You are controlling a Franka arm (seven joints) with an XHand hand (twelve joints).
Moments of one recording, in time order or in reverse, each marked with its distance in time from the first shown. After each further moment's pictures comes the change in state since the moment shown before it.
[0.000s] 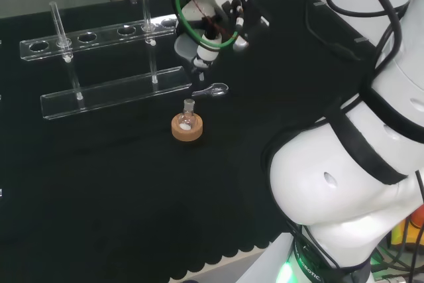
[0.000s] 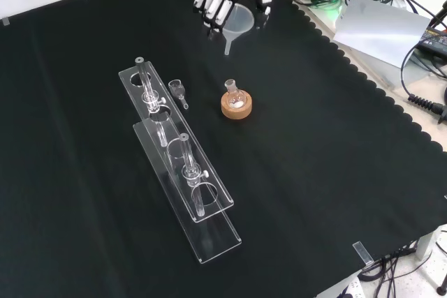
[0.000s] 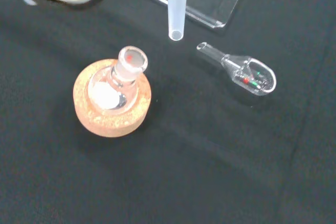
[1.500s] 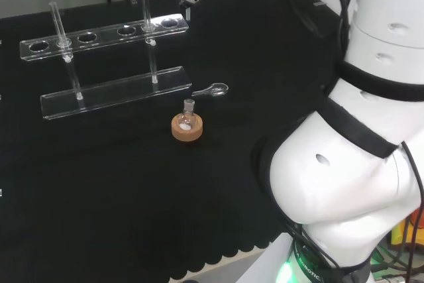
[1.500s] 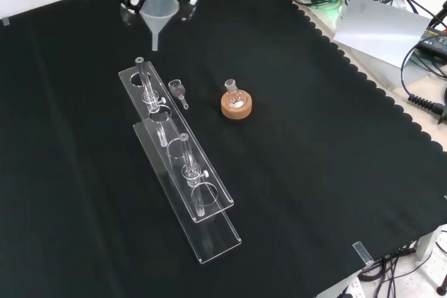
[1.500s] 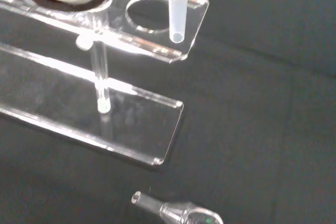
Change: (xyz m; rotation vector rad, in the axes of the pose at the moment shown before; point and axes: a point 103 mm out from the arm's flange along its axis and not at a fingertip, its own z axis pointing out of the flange) arm -0.102 0.107 -0.072 -0.129 0.139 0.081
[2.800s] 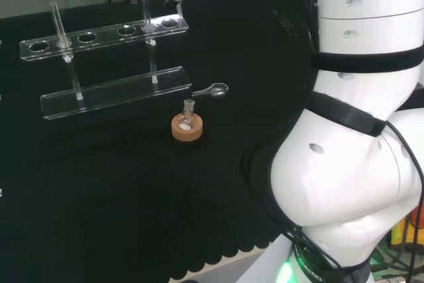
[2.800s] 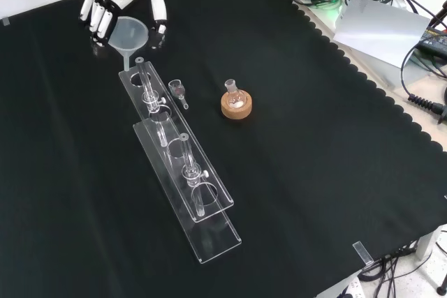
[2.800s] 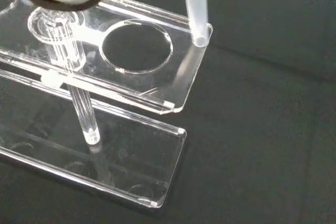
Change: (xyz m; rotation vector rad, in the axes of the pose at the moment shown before) arm -0.003 0.077 0.014 0.044 0.022 -0.019
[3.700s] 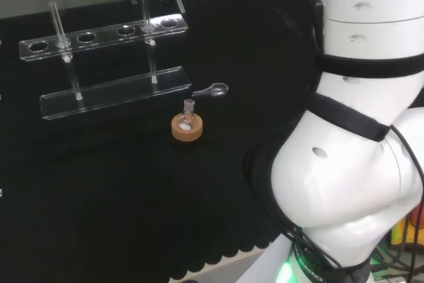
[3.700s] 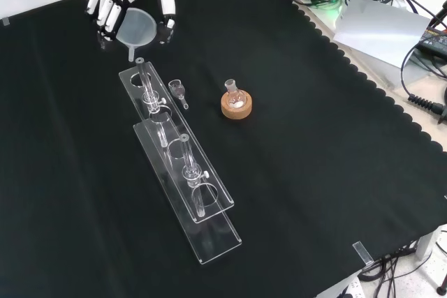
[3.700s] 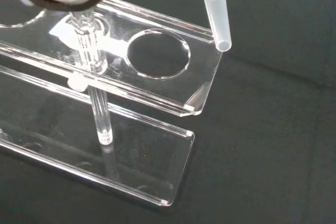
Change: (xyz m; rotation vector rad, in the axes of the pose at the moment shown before) arm 0.016 -0.018 -0.016 -0.018 -0.016 -0.008
